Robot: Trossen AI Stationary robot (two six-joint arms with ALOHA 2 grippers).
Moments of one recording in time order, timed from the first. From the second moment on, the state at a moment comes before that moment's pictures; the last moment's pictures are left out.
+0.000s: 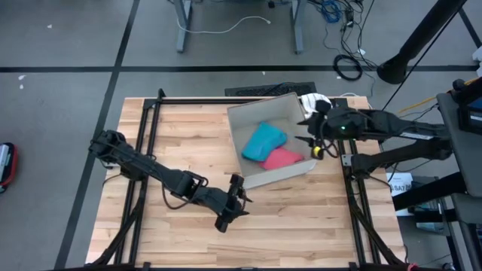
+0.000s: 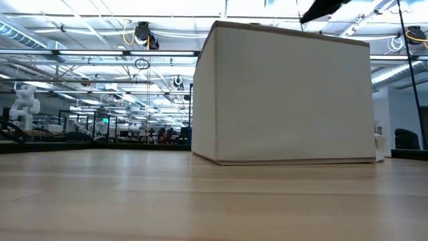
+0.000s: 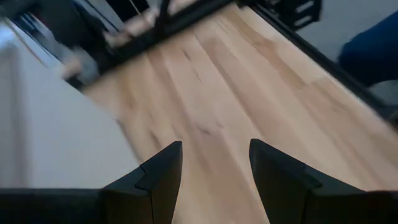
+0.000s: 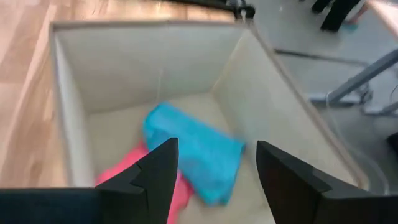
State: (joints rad) left arm -0.43 1.65 1.24 -0.17 -0.22 0.28; right arm -0.08 0.96 1.16 -0.83 0.24 -0.14
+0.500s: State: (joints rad) left arm -0.31 1.65 1.24 -0.08 -0.52 0.48; right arm -0.06 0.88 1.11 -1.25 0.42 0.27
